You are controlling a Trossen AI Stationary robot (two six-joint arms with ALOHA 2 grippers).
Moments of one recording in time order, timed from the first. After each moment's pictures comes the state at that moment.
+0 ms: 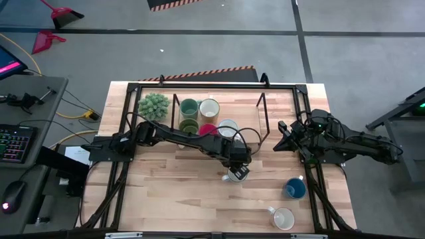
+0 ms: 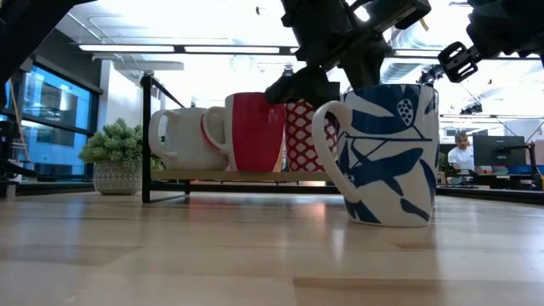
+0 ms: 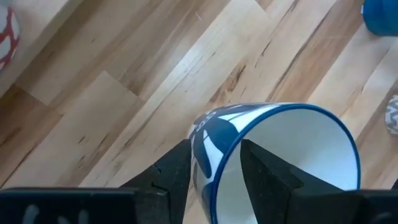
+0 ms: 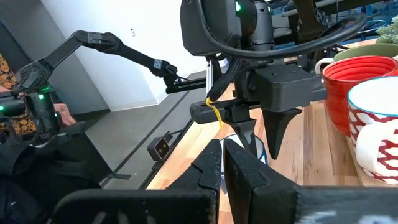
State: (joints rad) left arm -0.17 2.31 2.10 -0.95 -0.05 -0.86; right arm -0.27 0.29 0.29 -0.14 -0.75 0.23
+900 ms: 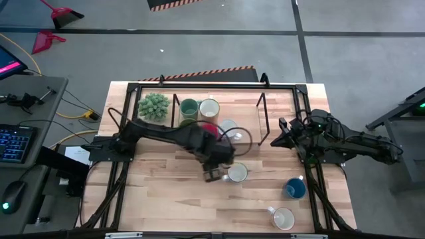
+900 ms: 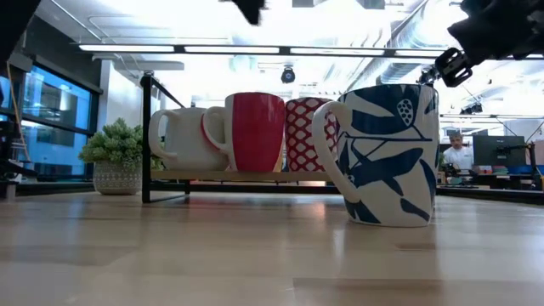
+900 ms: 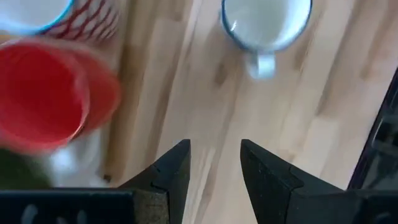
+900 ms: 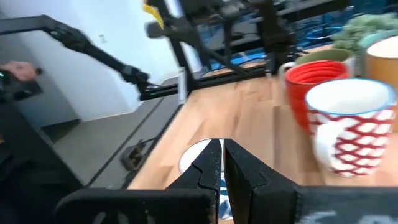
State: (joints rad) left arm -0.26 2.14 2.33 -1.56 -0.10 -0.49; right arm -0.27 0.29 0.29 -0.14 -0.61 0.23
